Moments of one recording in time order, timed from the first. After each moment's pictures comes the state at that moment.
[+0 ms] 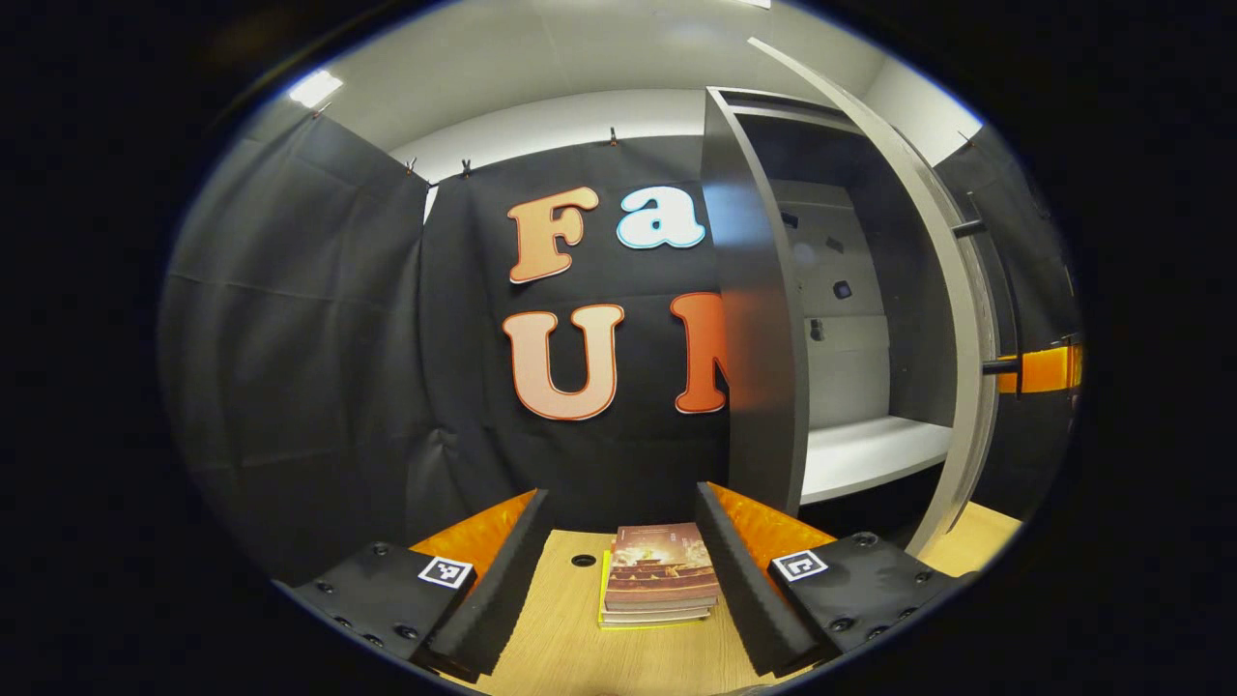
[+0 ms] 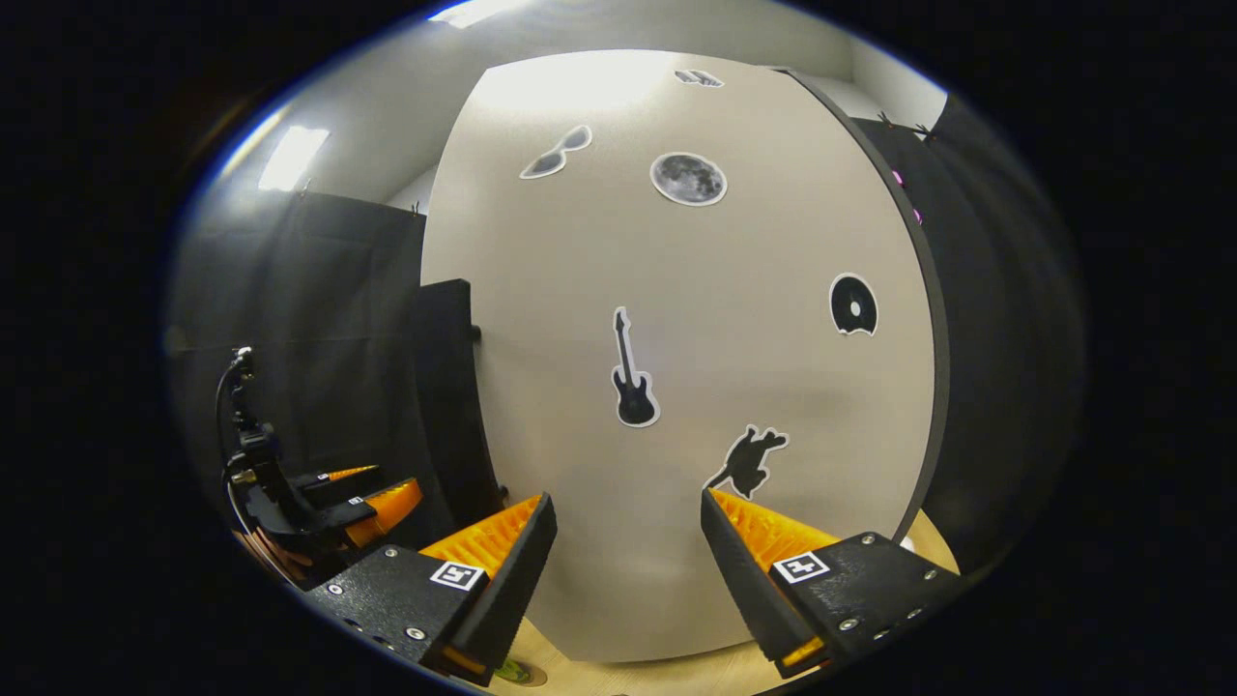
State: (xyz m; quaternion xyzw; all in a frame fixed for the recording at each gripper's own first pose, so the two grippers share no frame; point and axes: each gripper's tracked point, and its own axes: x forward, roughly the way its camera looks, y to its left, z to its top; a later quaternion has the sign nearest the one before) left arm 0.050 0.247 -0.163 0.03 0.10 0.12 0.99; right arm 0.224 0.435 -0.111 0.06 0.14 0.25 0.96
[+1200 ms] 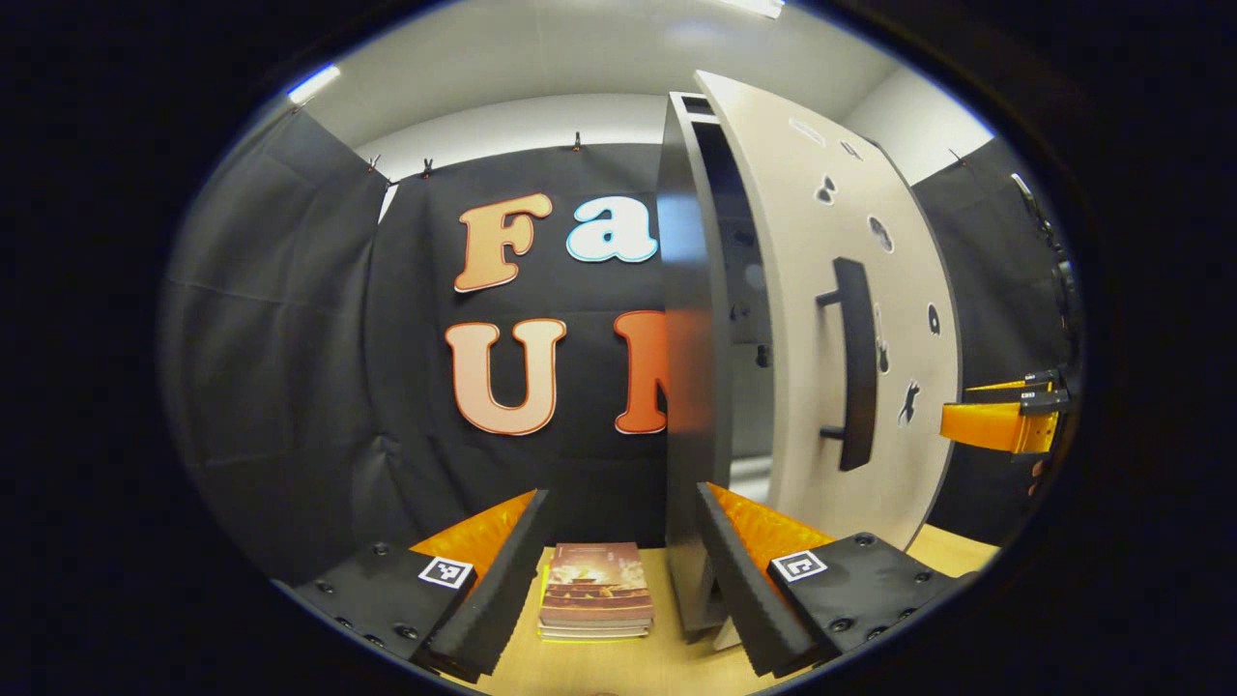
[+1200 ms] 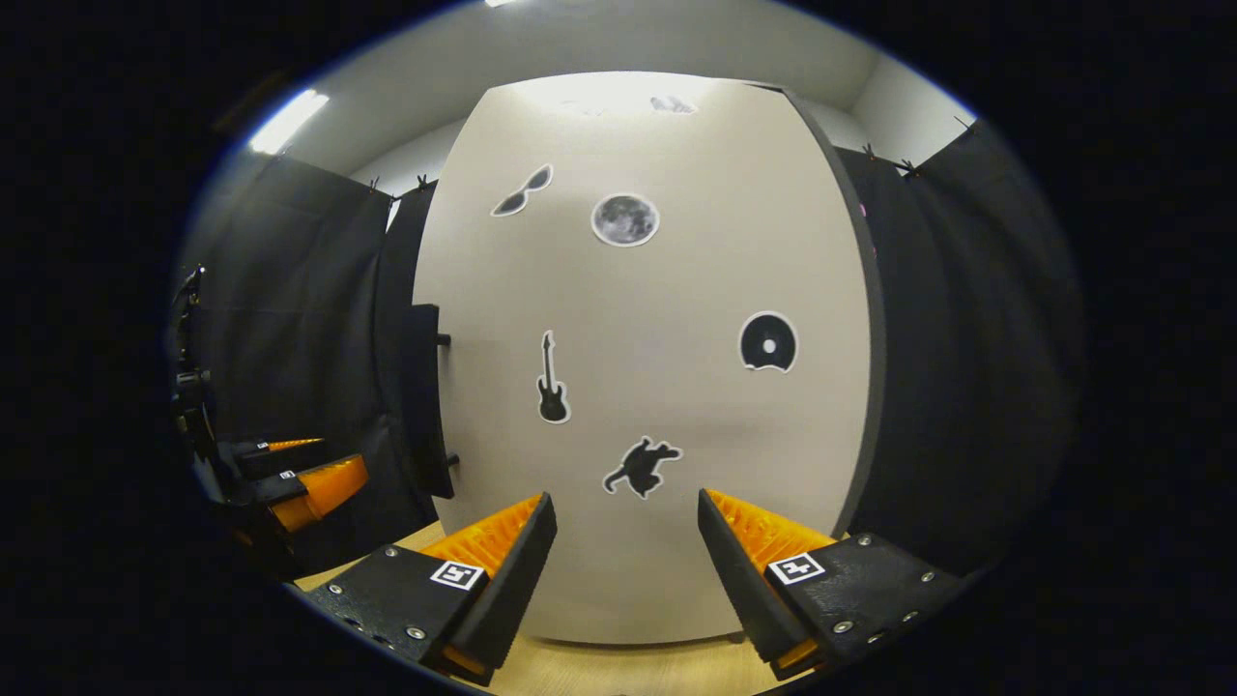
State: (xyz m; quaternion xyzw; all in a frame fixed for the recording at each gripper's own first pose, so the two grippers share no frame) left arm 0.088 0.166 -0.127 0.00 0.09 0.05 0.99; right arm 0.197 0.350 -0.079 -0.02 0.12 0.14 0.98
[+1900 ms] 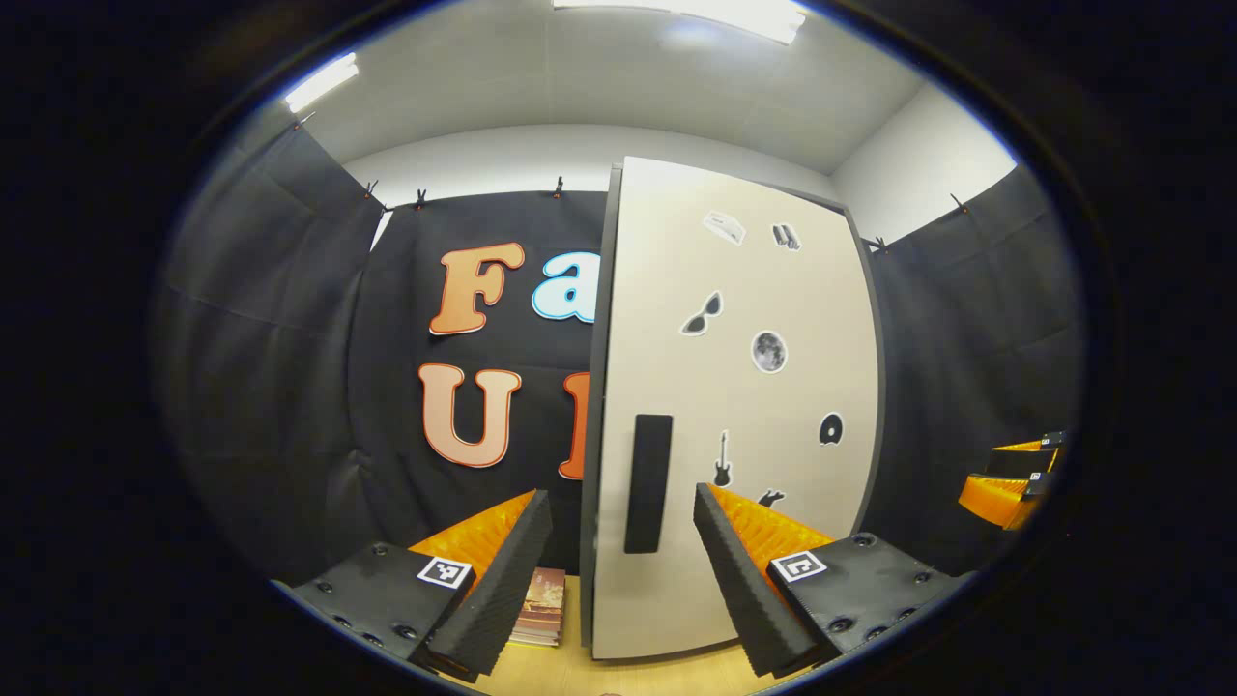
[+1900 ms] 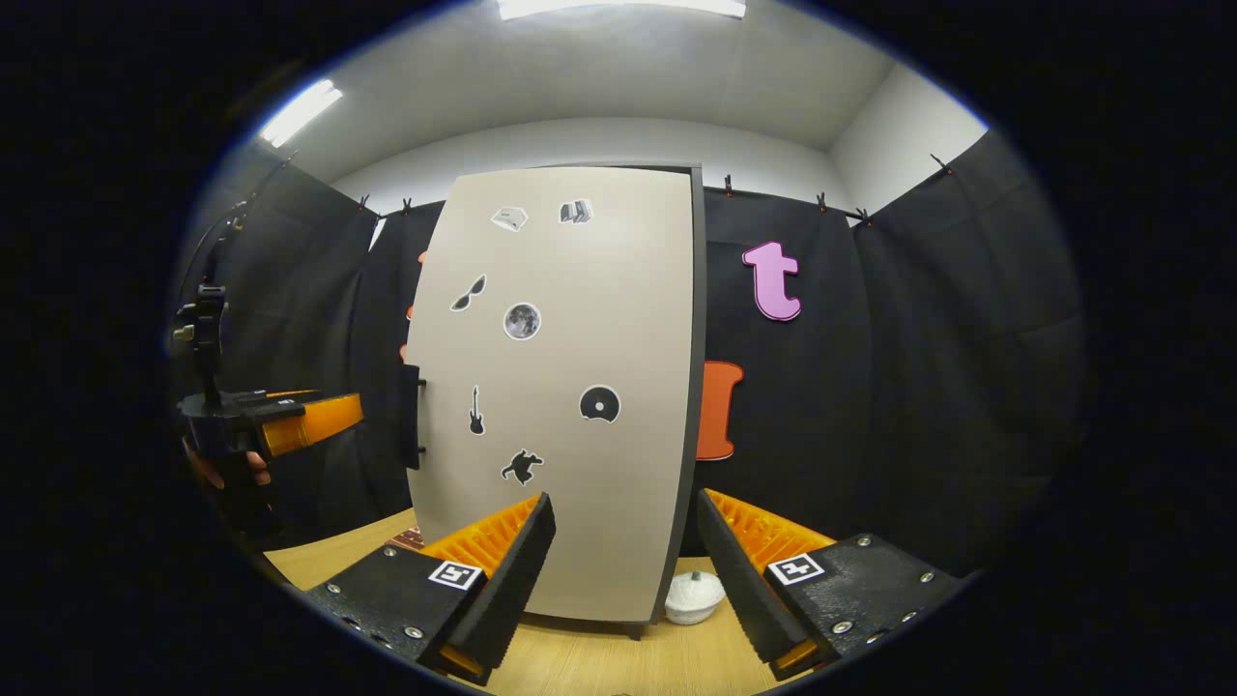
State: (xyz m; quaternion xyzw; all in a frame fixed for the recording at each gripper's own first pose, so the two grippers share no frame) left arm 0.066 0.059 -0.017 -0.05 0.05 0.05 1.00; right arm 0.107 0.218 0.008 -0.04 0.07 0.10 0.99
